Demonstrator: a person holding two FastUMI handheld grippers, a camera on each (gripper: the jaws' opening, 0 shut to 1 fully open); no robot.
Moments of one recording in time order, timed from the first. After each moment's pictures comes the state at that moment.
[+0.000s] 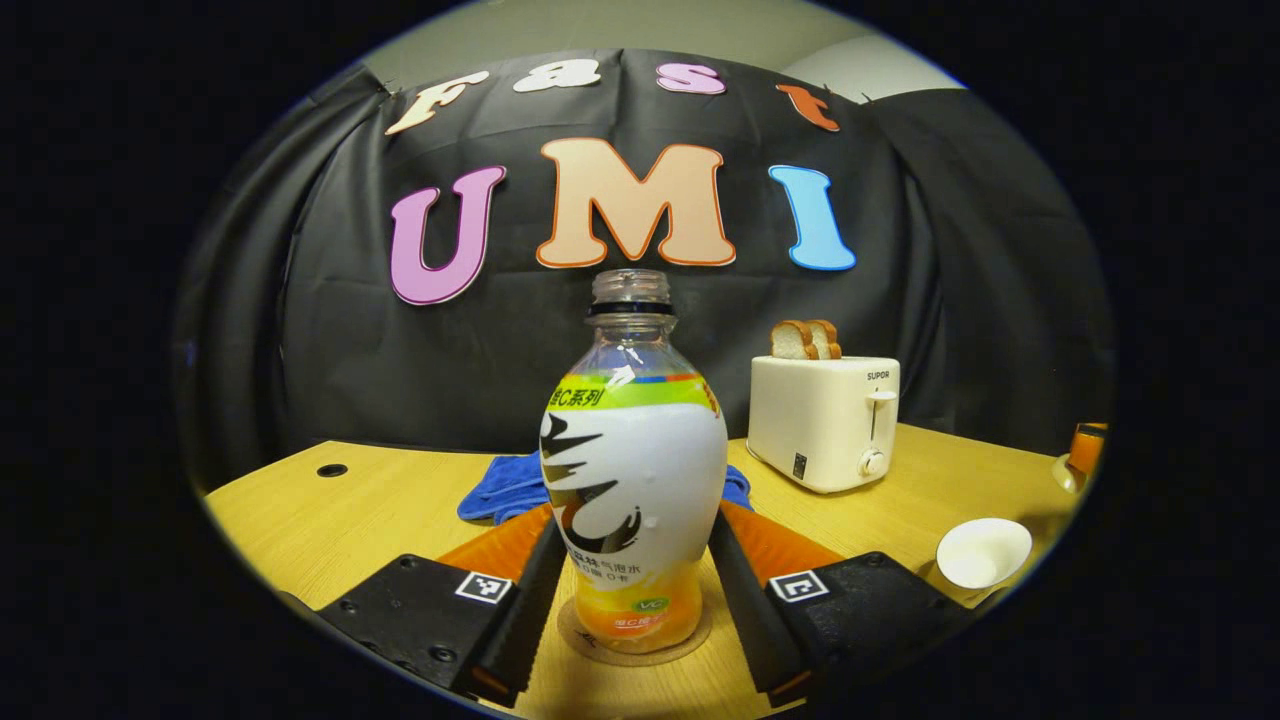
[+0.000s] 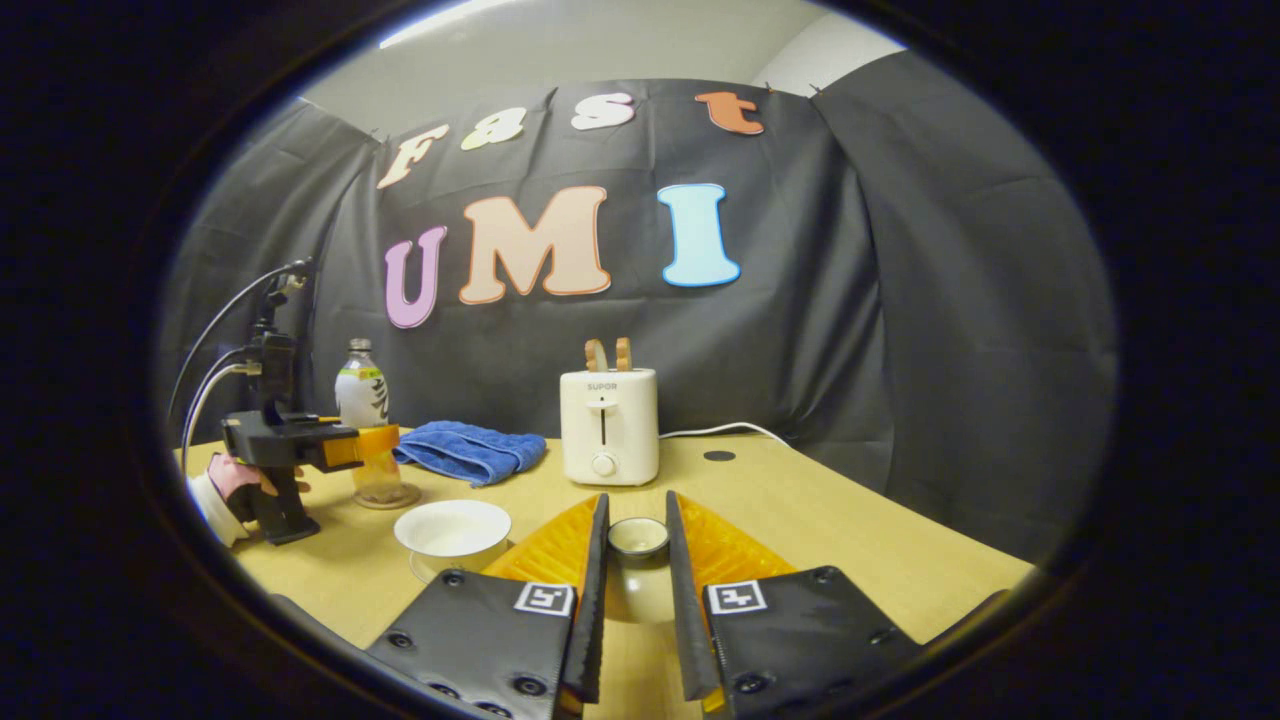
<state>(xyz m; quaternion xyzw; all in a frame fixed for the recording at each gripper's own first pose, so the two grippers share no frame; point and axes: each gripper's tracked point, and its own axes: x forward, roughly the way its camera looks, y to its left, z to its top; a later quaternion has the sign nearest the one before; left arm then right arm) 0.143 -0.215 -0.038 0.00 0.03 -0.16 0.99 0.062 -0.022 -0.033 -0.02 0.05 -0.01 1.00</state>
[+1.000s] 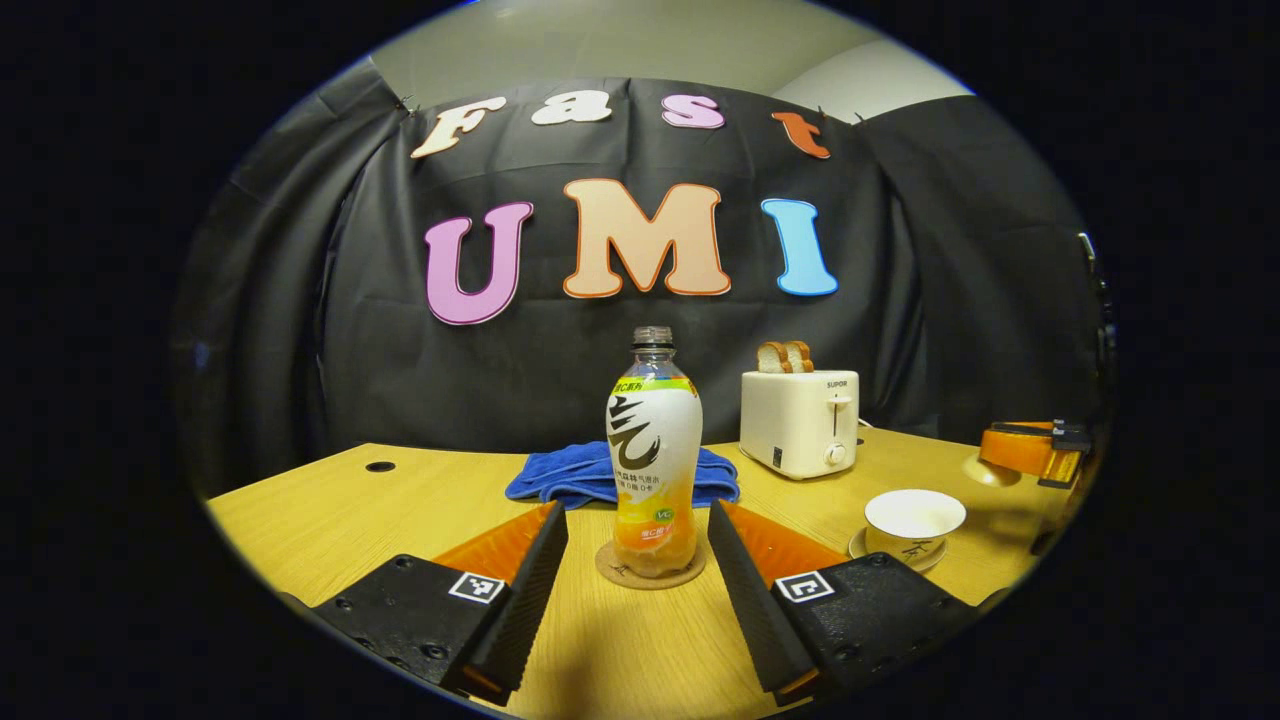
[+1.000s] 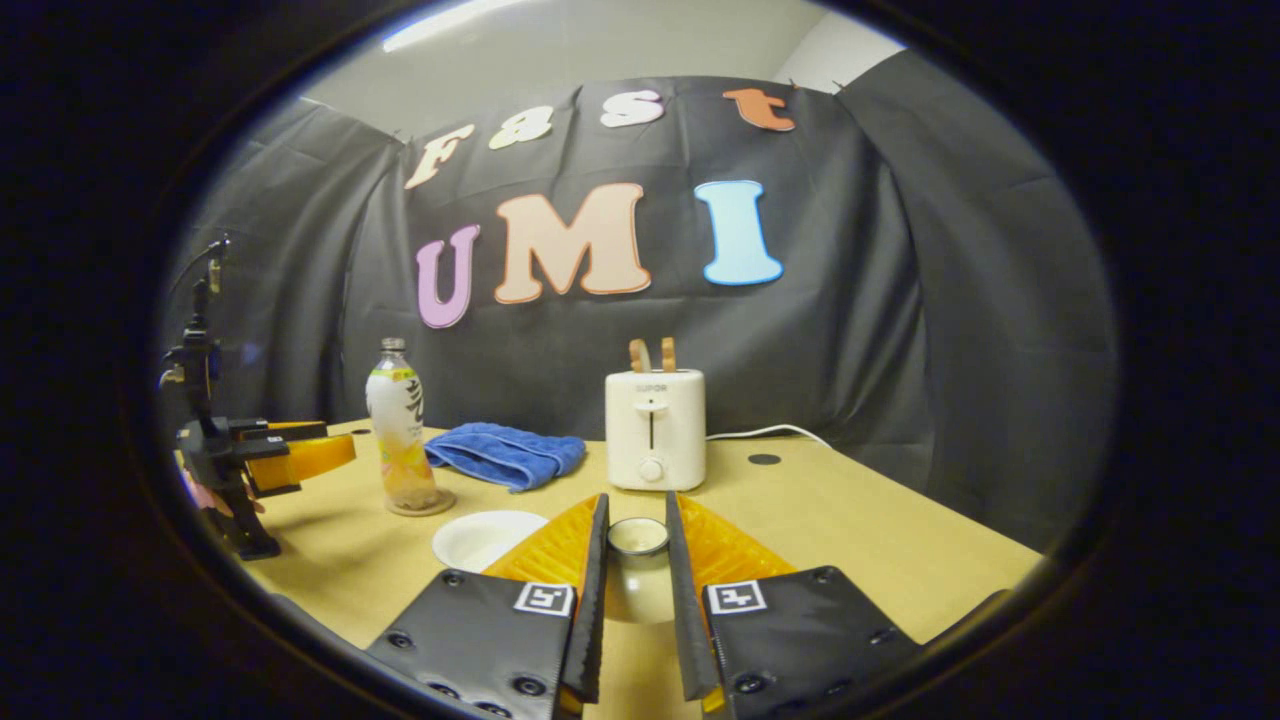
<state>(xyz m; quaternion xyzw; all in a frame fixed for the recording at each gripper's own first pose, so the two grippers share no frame) 0.055 -0.161 -0.025 0.01 0.01 -0.15 0.99 0.082 0.030 -0.037 -0.02 0.05 0.05 1.00</state>
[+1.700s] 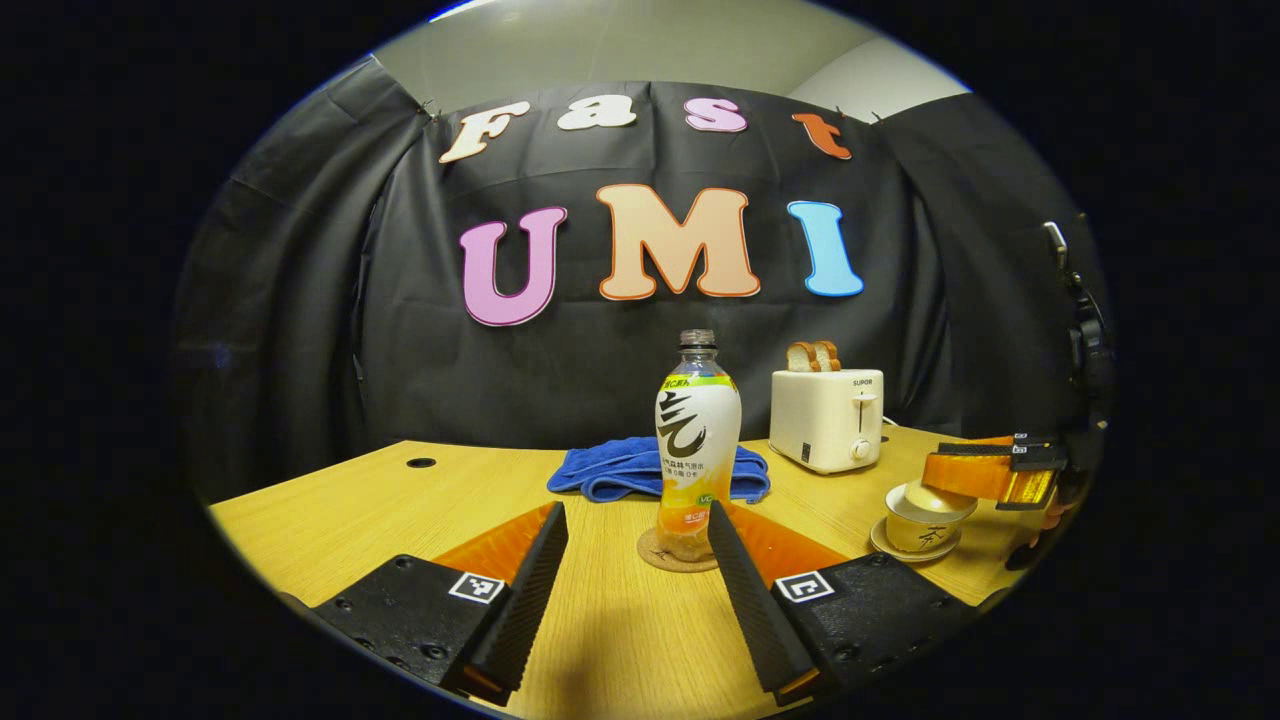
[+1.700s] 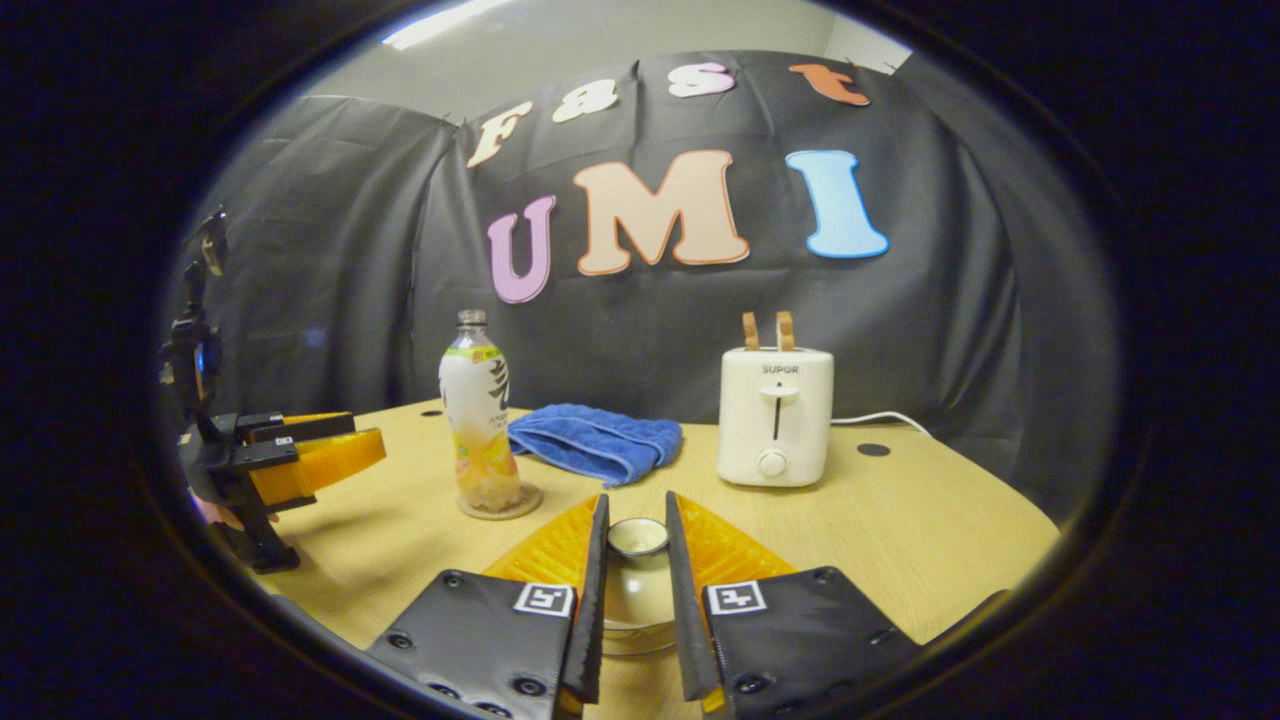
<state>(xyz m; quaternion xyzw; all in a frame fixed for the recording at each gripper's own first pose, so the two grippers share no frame) 0.031 -0.137 -0.023 0.01 0.01 -0.11 0.99 0.106 0.118 -0.064 -0.03 0.11 0.15 0.98</state>
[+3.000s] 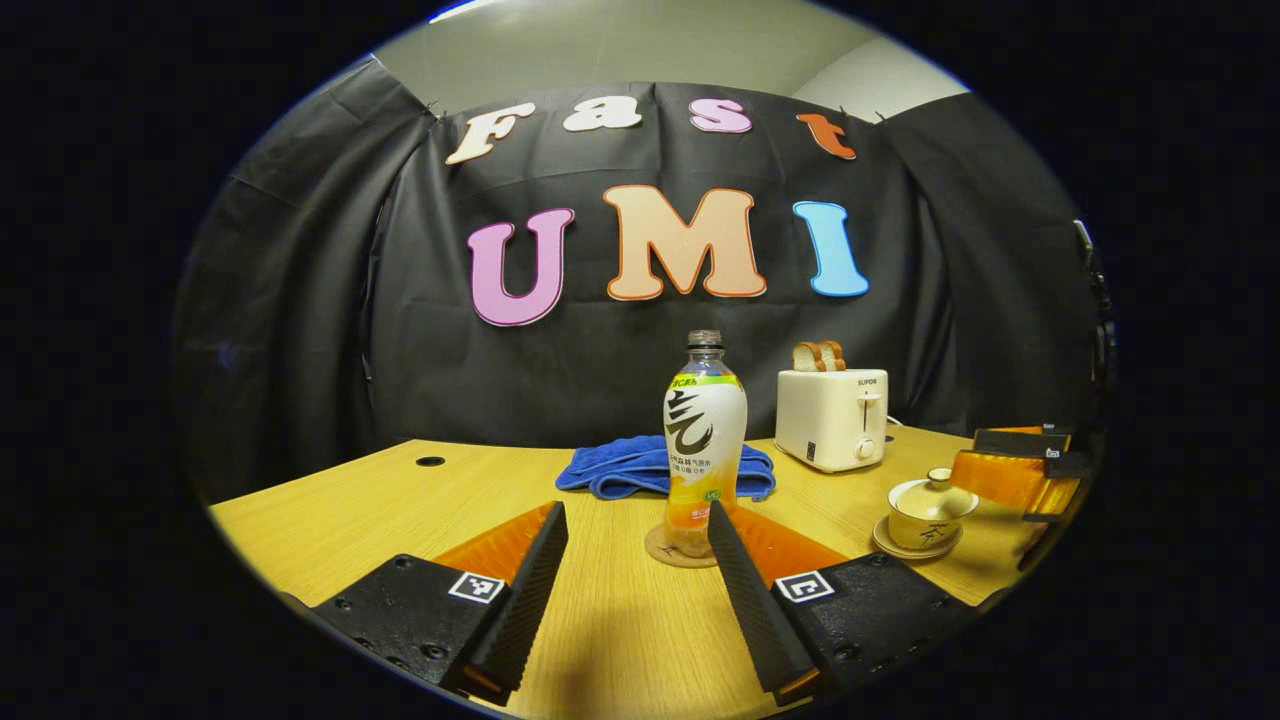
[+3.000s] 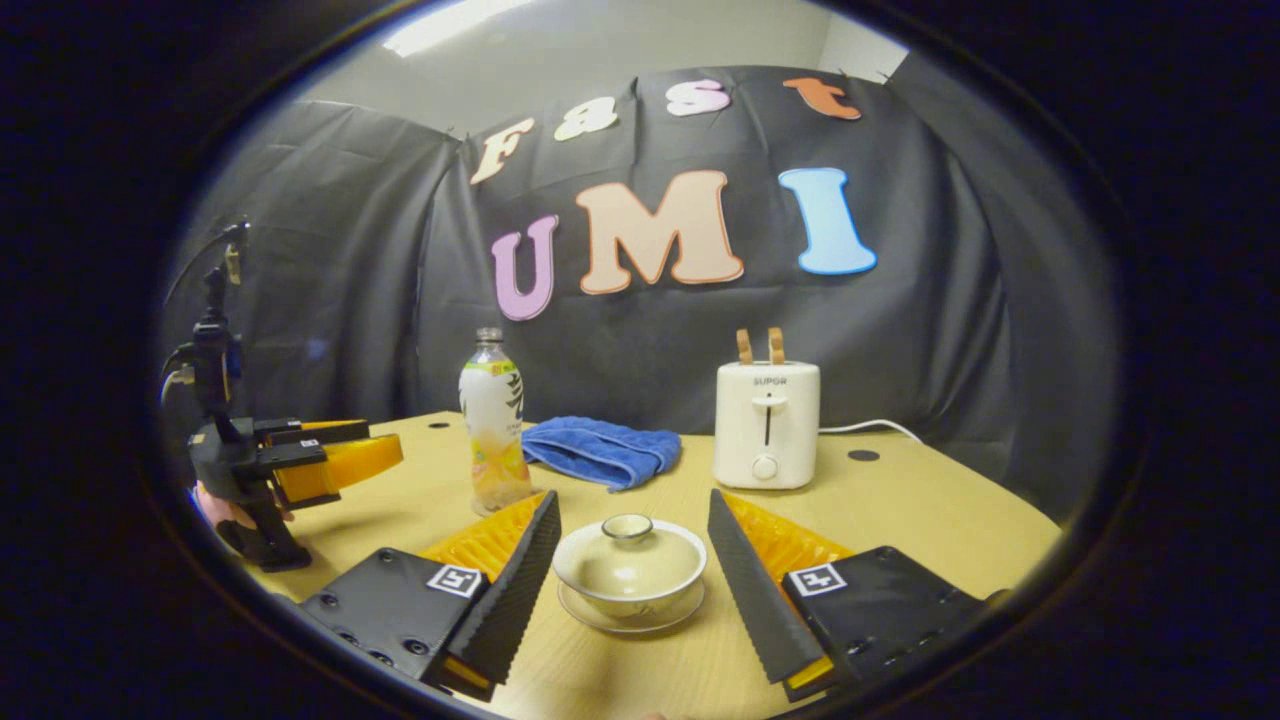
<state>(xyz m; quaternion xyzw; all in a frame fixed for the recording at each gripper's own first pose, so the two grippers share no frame) 0.025 -0.125 -0.022 0.01 0.01 -0.10 0.99 0.074 0.101 -0.040 -0.01 0.05 0.14 0.99</state>
